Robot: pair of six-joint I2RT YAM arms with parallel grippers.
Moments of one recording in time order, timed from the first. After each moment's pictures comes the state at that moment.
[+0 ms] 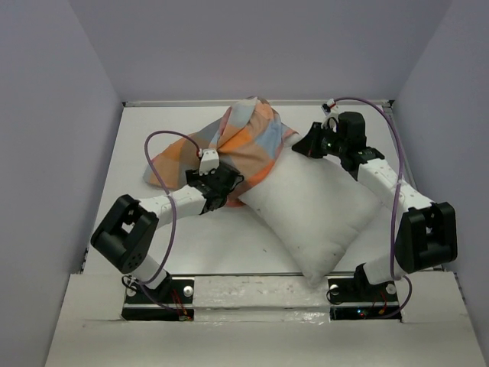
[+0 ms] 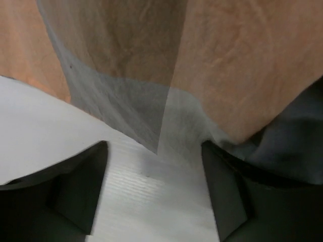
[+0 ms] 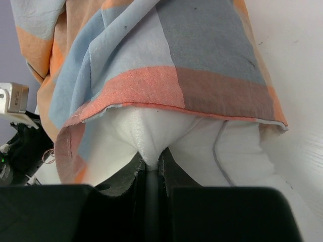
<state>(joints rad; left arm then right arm) -0.68 1.54 0.83 -0.23 -0.79 -0.62 0.23 1.48 1.11 -0.07 -0.50 0.43</state>
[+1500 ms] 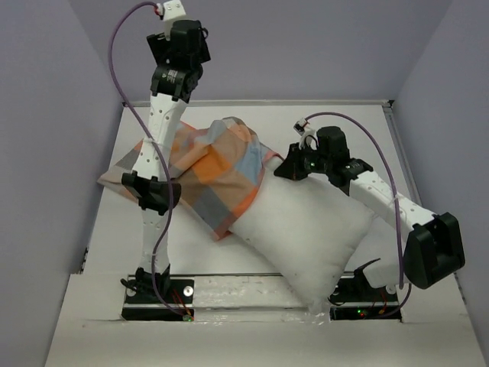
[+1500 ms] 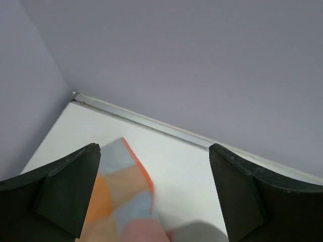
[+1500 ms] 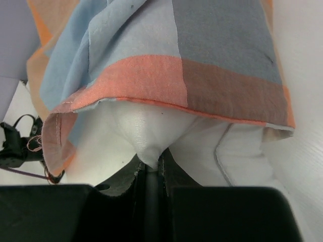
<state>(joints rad) -0.29 2.20 2.75 -0.77 -0.63 -0.26 0.44 1.37 1.02 -0.17 -0.54 0.33</state>
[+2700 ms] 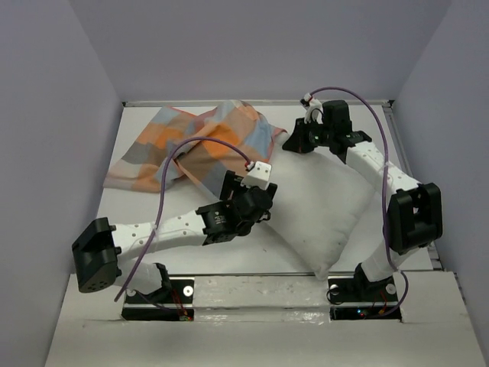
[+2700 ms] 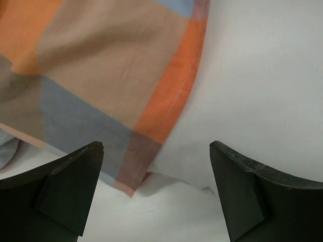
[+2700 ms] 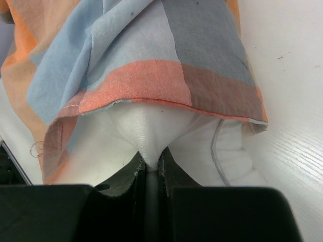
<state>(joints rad) -1.19 1.32 0.93 -0.23 -0.89 -0.34 0.29 1.65 1.34 -0.27 -0.55 0.18</state>
